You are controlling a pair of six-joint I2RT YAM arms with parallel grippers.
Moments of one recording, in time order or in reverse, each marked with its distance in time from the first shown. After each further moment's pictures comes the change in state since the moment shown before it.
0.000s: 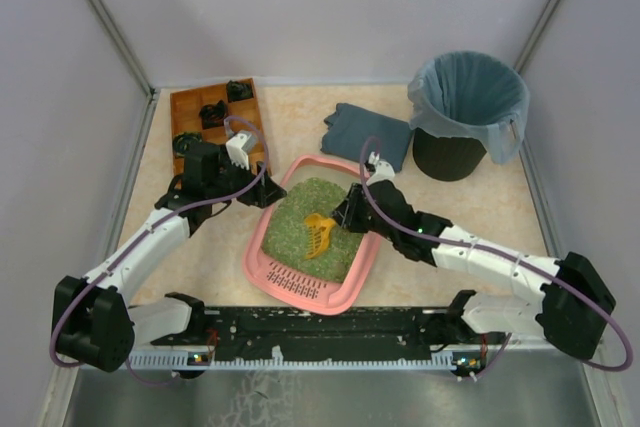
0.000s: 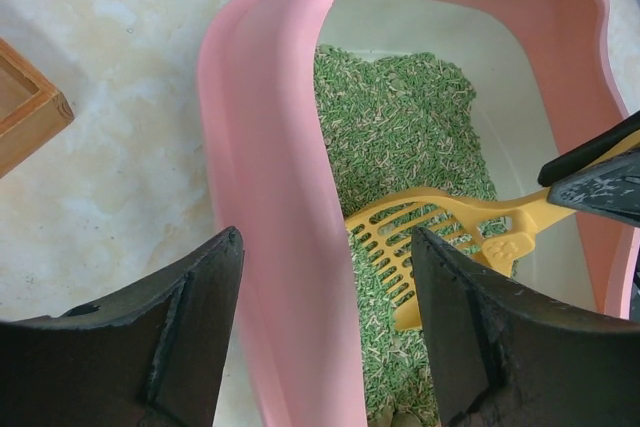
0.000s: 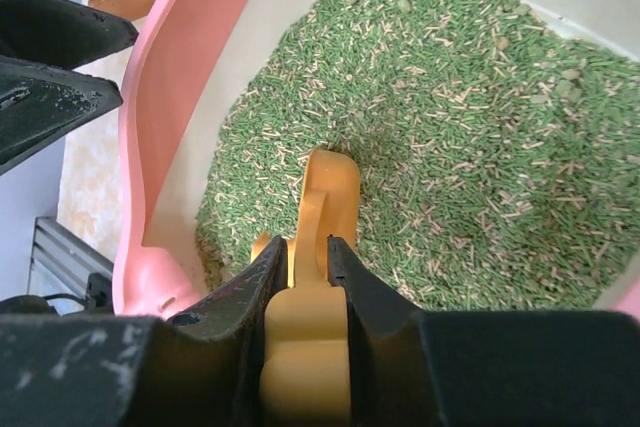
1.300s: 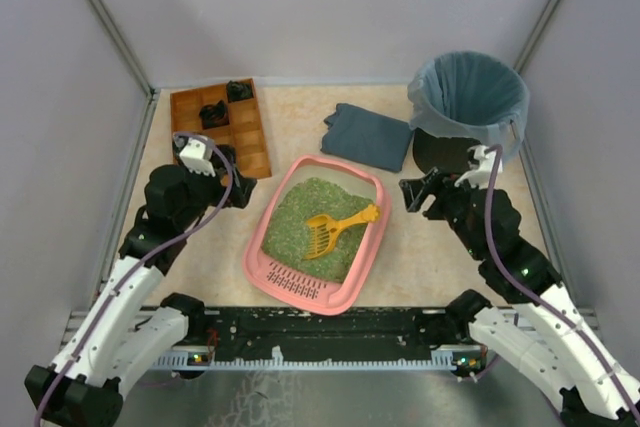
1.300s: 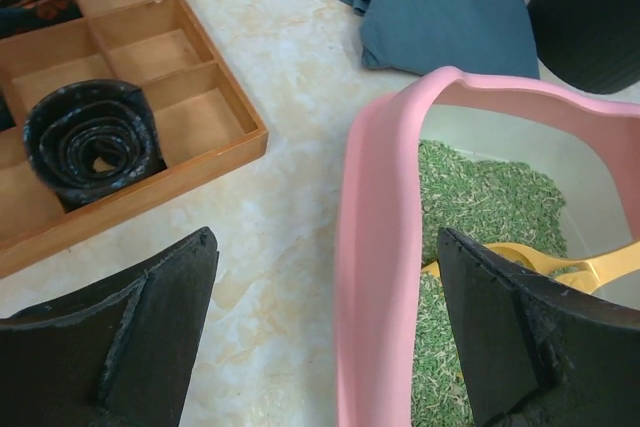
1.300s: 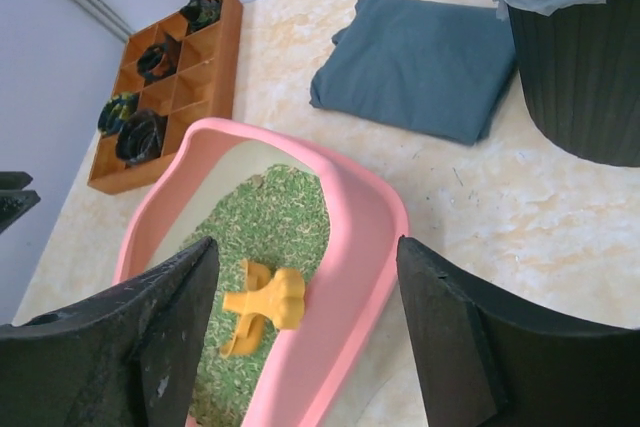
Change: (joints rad) left arm 0.000 -0.389 -0.036 -0.106 -0.393 -0.011; right arm -0.291 -0.581 0.135 -0.423 0.117 -0.302
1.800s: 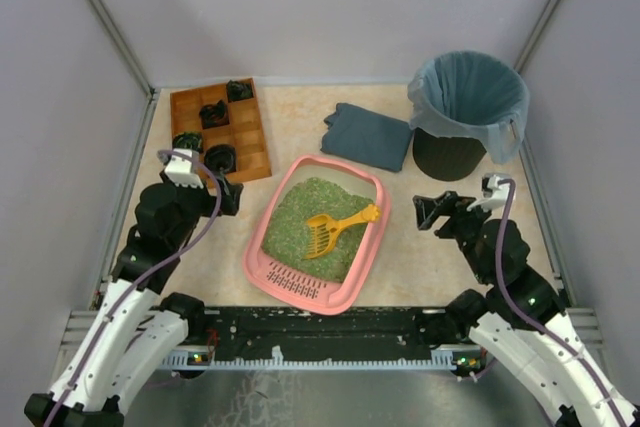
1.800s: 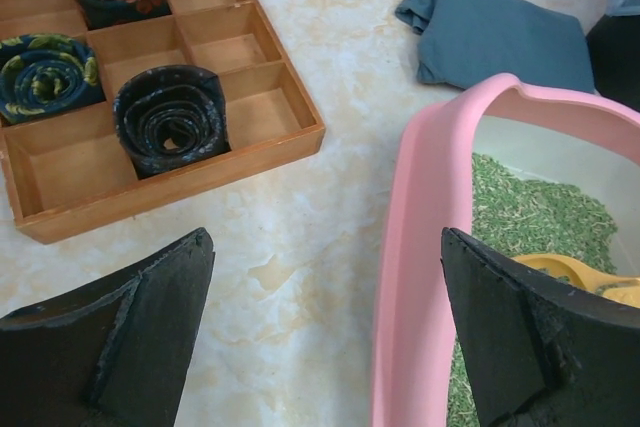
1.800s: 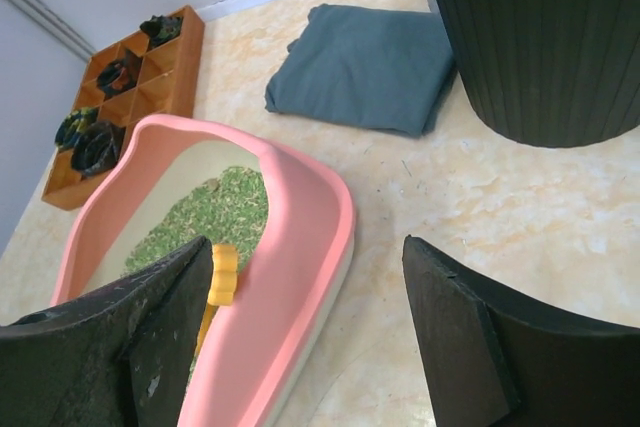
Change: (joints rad) left arm 0.000 -0.177 -0.076 -0.053 -0.151 -0.005; right arm 0.000 -0.260 -0.174 -0.021 0.081 -0.039
